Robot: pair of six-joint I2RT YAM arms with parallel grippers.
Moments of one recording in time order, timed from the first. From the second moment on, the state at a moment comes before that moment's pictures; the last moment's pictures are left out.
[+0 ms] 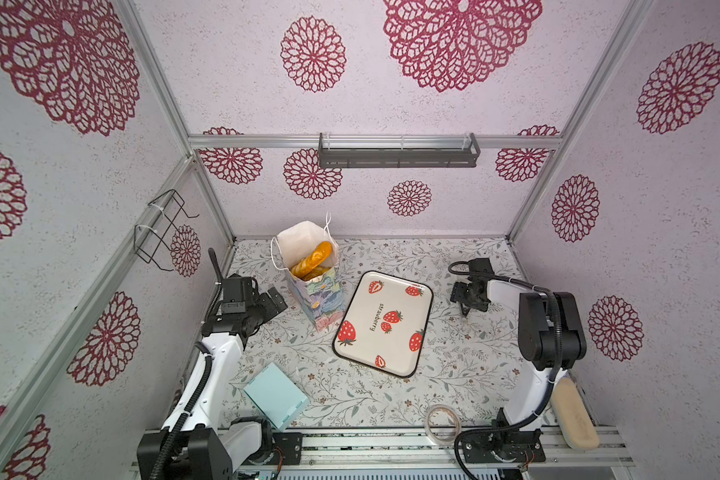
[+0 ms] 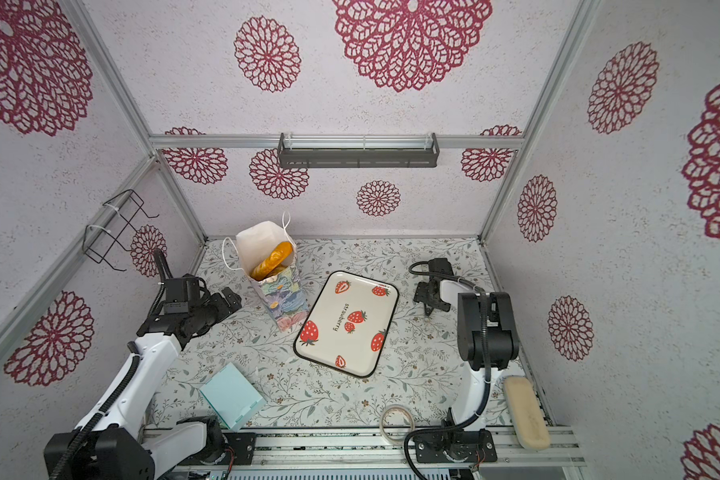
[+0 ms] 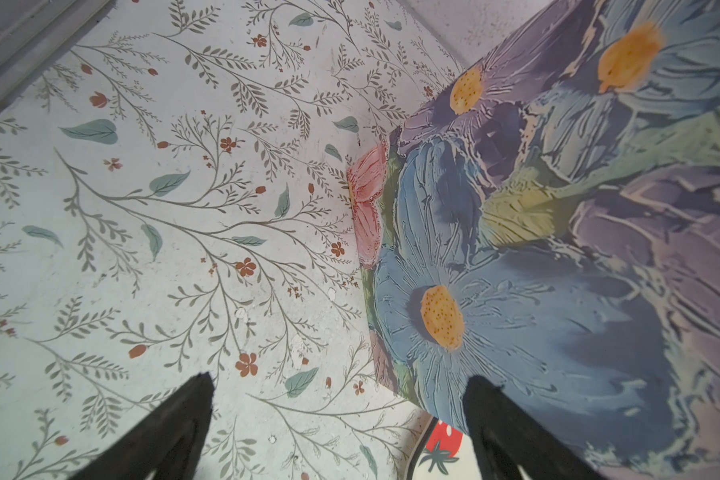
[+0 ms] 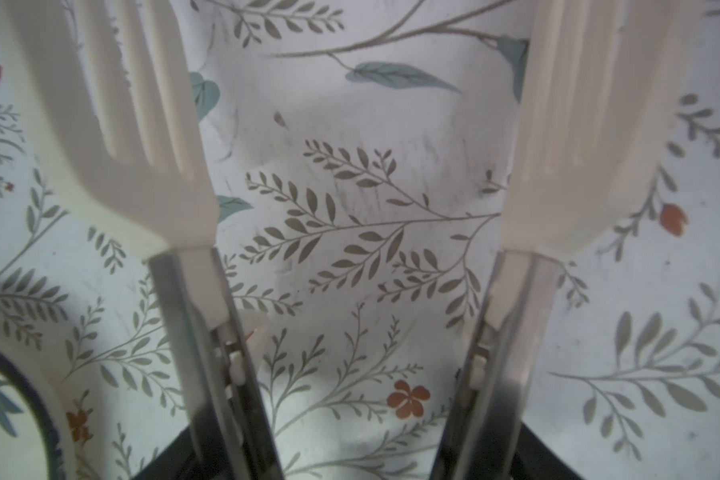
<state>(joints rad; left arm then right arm) 0.07 1.14 0.87 -0.56 0.06 -0.56 0.07 1.92 1.20 -0.37 0.07 0.37</state>
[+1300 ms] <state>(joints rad) 0.07 1.20 0.90 -0.56 -0.01 -0.57 0.09 1.59 0.97 -0.37 0.12 0.34</state>
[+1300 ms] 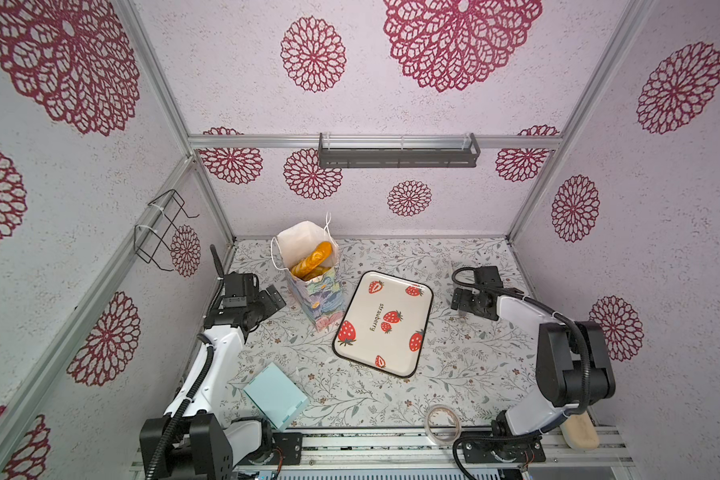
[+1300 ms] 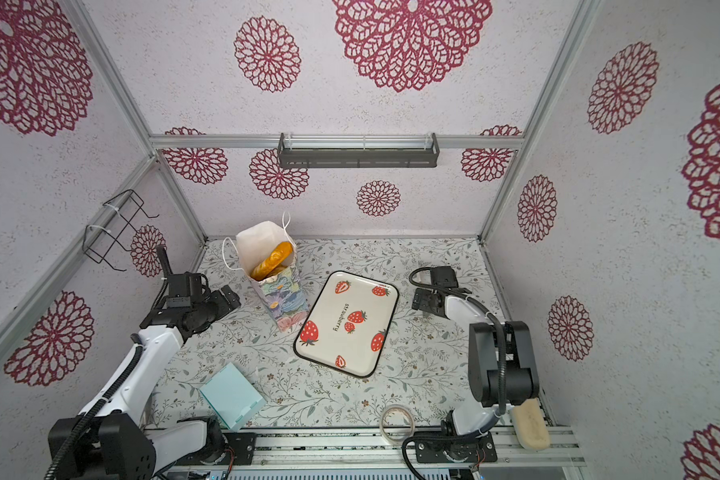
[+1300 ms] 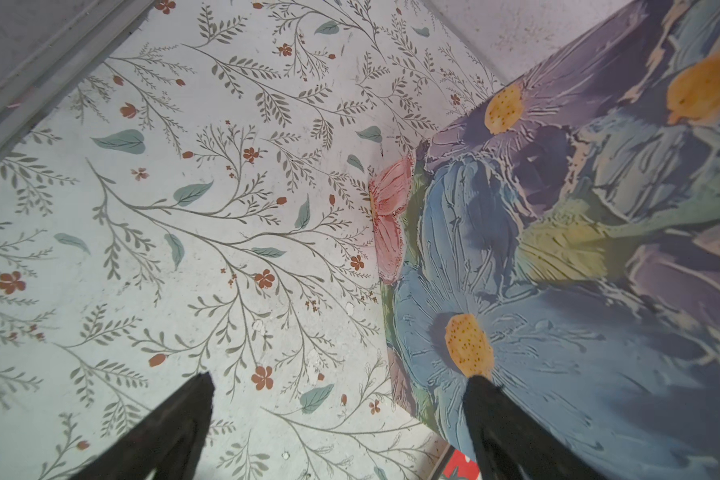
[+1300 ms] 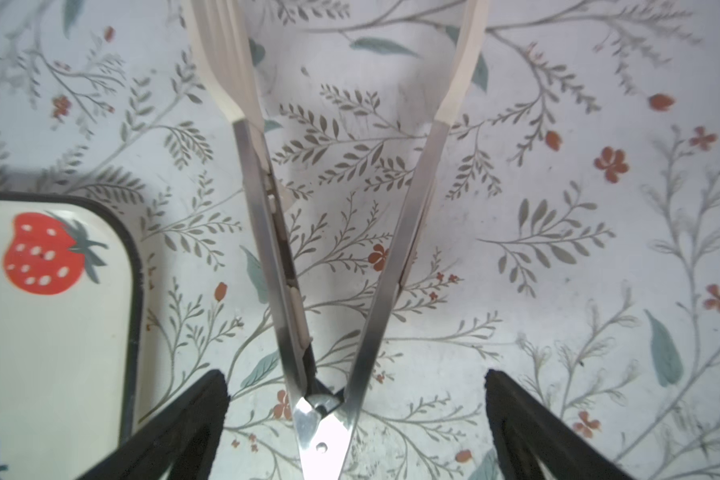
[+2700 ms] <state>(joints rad) 0.03 1.33 0.39 0.57 -0.27 -0.08 0.04 1.19 0.29 0.56 0.23 0.12</state>
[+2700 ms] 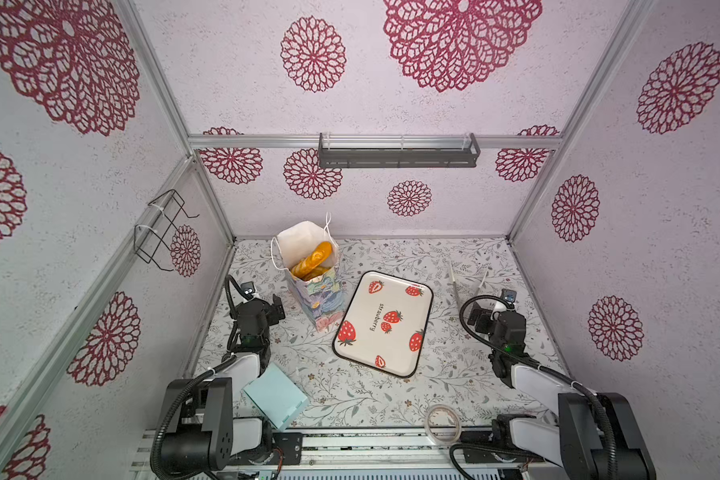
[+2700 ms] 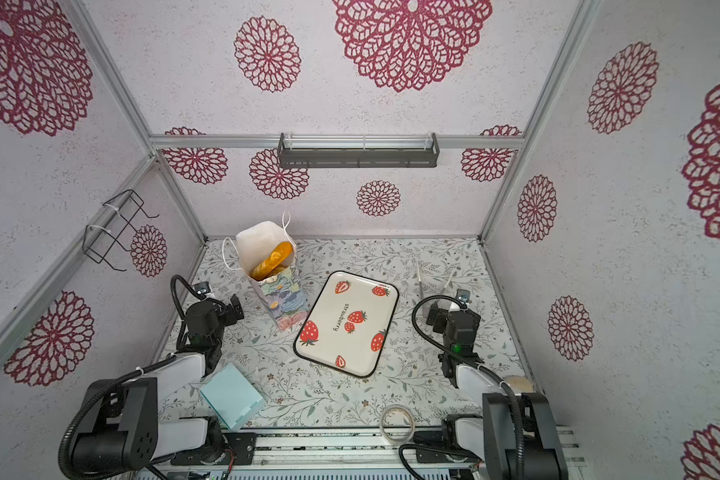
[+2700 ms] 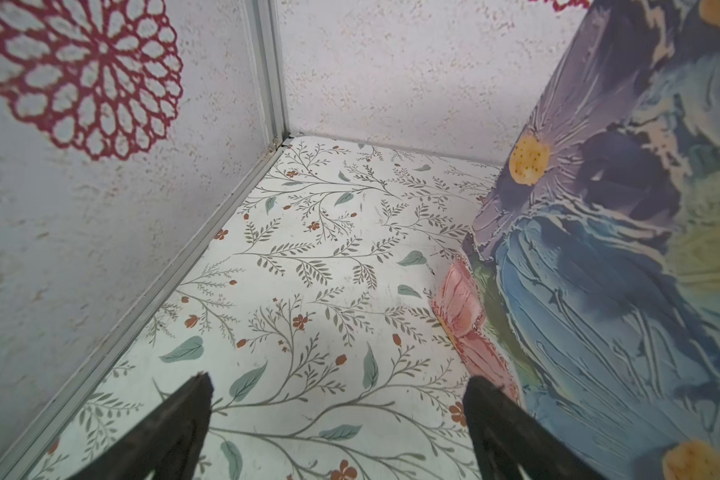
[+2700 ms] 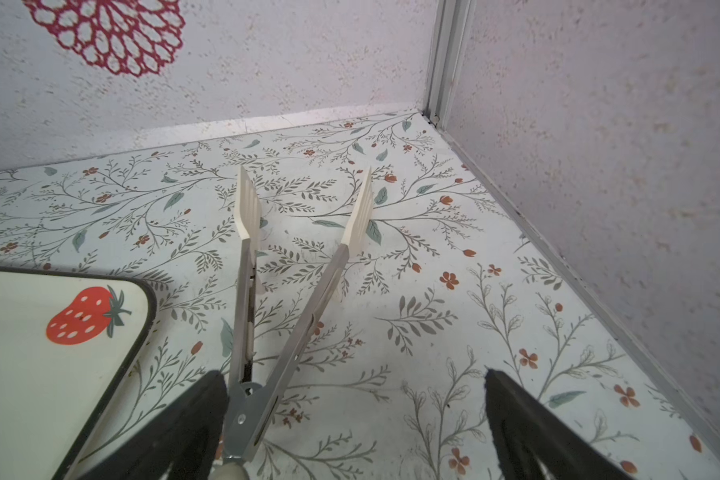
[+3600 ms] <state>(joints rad) 0.11 1.53 0.40 0.84 -0.10 -0.01 0.02 1.53 0.19 1.10 0.18 0.02</state>
